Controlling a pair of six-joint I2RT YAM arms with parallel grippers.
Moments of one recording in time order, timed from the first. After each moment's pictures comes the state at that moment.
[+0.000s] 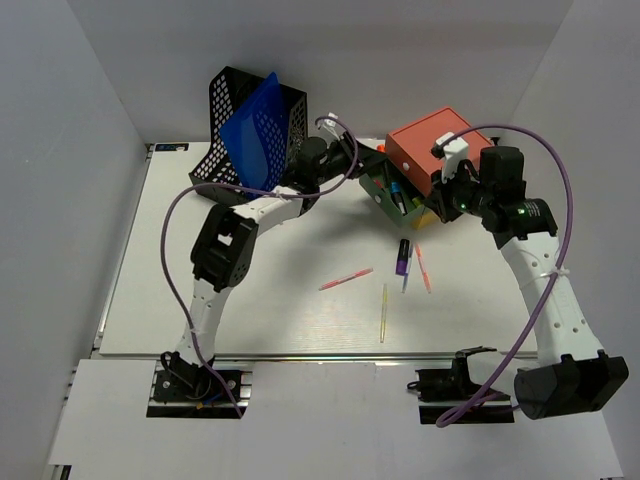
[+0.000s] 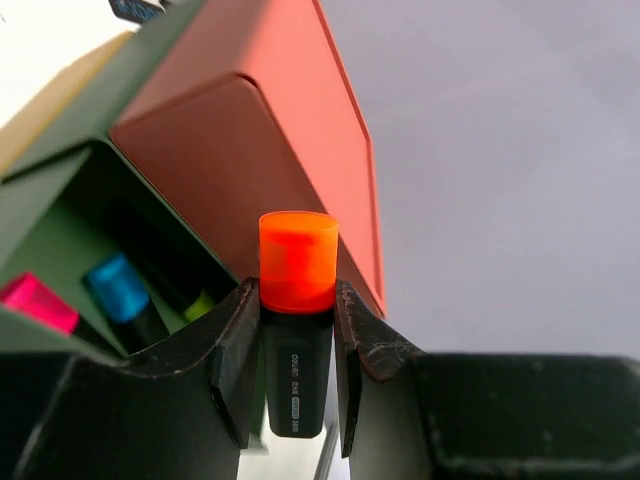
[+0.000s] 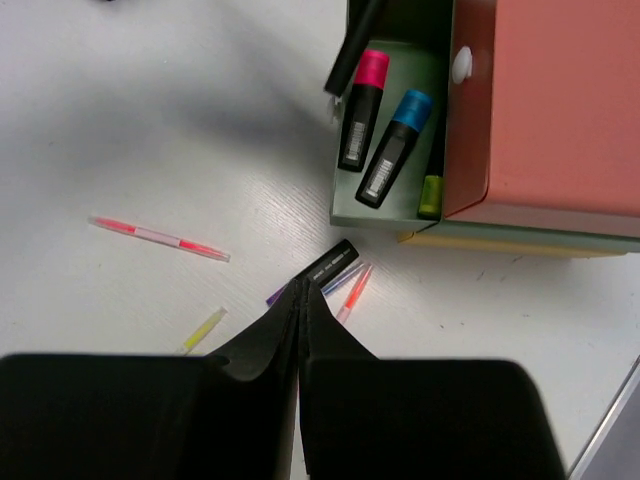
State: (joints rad) left arm -0.57 2.22 1.70 0.53 0.42 -1.13; right arm 0.17 1.18 1.32 -0.74 -0.42 -0.32
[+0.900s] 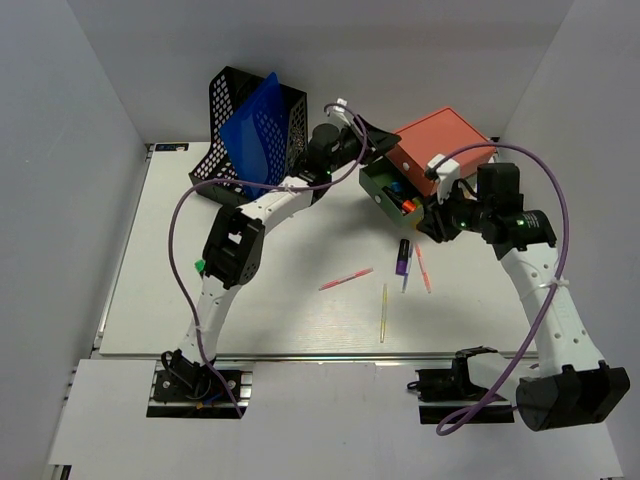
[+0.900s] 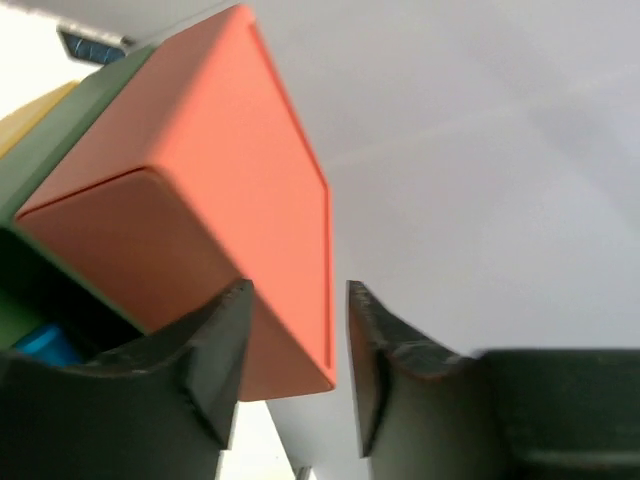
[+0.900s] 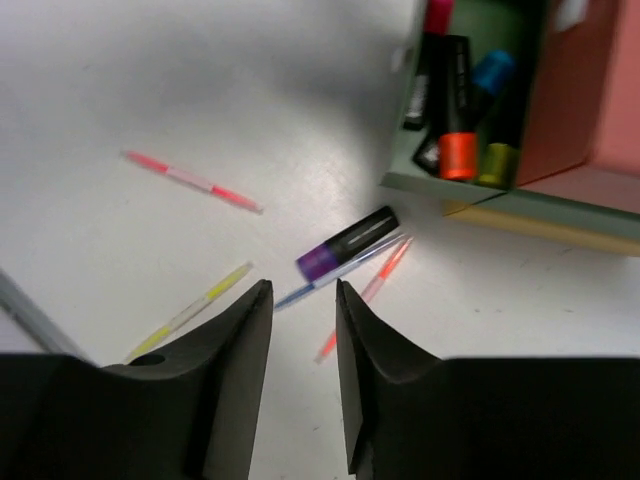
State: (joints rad) left arm -0.61 2.37 1.99 0.43 0.33 -1.20; right arm 0.16 1.12 1.23 -0.80 -0.48 -0.41
